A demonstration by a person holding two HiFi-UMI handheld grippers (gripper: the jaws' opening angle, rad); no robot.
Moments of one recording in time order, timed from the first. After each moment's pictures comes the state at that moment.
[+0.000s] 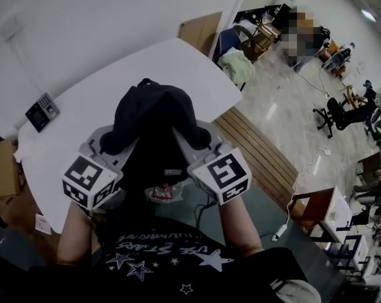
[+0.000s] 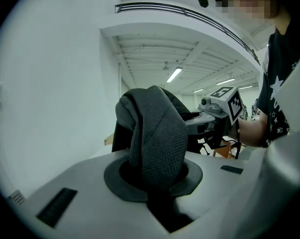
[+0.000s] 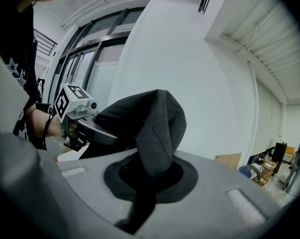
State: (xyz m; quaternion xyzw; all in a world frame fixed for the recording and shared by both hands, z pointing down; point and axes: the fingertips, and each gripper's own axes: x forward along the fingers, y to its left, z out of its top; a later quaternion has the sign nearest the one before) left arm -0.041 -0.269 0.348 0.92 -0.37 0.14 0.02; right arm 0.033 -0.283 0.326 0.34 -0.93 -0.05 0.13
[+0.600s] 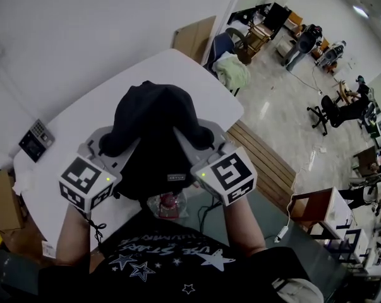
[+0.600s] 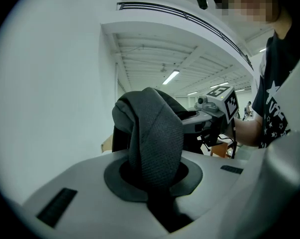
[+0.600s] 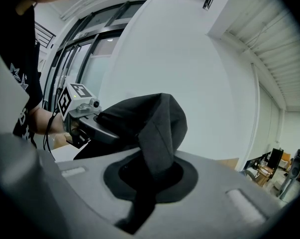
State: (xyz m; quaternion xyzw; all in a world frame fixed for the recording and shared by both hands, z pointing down) left arm -0.077 -0.371 0.338 0.93 -0.33 0.14 0.02; right arm -0.005 -0.383 0.313 0.35 -0.92 -0.06 0.16
